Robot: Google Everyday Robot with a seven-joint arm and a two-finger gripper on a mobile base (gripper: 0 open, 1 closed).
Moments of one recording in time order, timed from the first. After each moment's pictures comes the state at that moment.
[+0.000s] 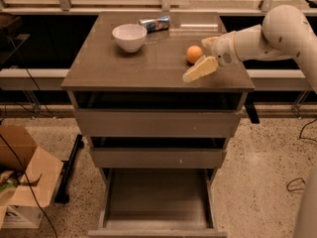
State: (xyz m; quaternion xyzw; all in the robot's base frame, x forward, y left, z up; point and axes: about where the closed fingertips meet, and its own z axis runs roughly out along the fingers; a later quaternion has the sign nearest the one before) arm 0.727 -0.128 0.860 -0.49 0.73 0.20 0.44
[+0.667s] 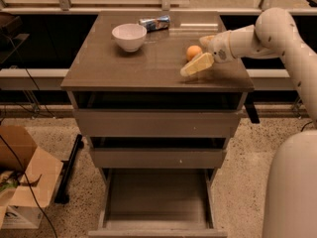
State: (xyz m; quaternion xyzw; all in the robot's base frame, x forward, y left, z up) arm 0.773 -0.134 0.845 -0.47 0.73 0.22 0.45
